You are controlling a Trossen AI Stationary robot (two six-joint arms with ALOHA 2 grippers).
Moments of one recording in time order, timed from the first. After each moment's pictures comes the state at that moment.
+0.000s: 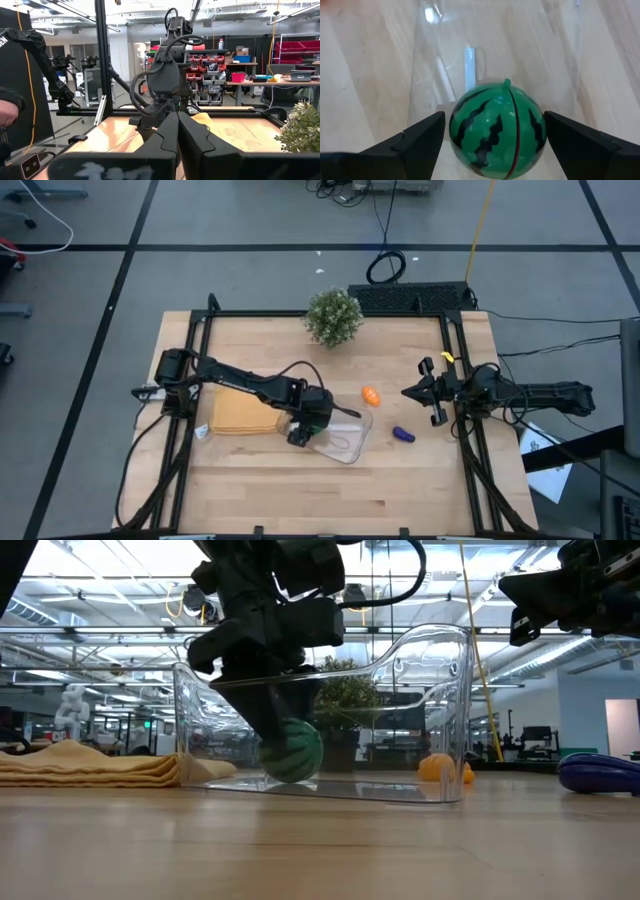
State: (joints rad) left arm -0.08 1.91 1.30 -0.56 0.10 0.27; right arm -0.06 0.21 0.02 0.39 -0.18 0.07
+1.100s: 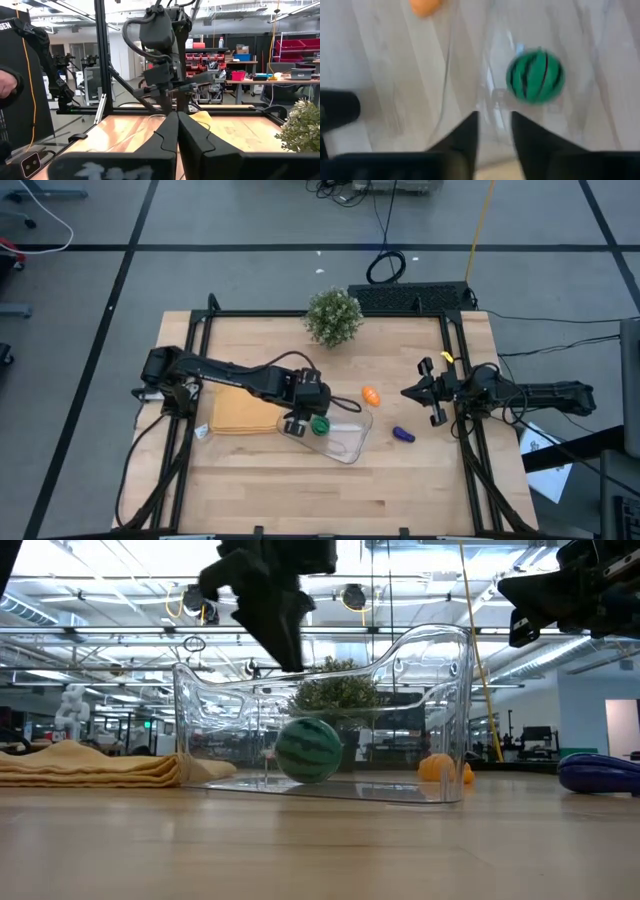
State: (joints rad) left arm -0.11 1.81 1.51 -0.89 -0.16 0.25; right arm -0.06 0.23 0.02 0.39 -0.18 0.07
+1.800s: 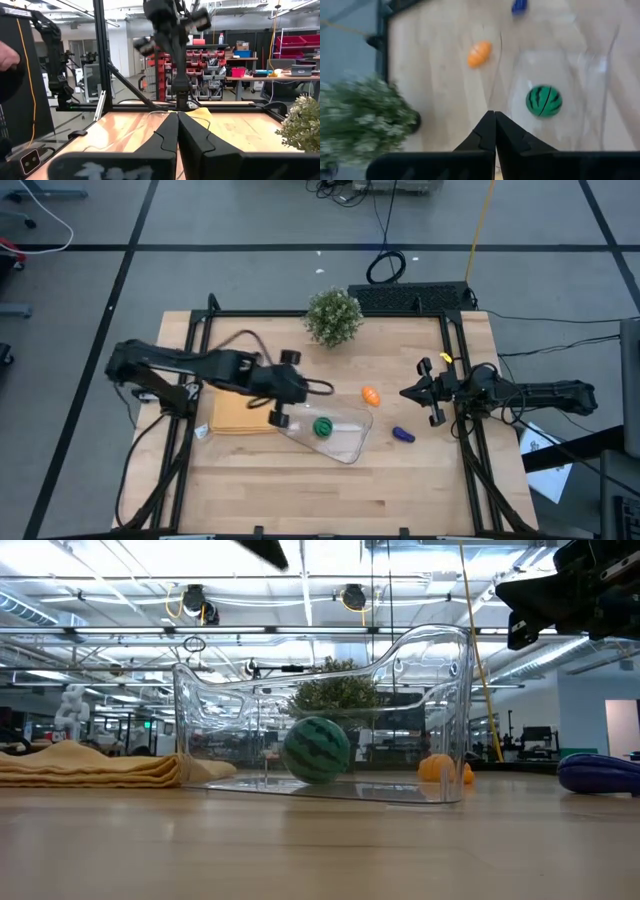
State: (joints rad) left arm -0.15 1.51 1.51 -0.86 -0.25 0.26; right arm -0.06 0.26 0.02 0.41 -0.18 0.07
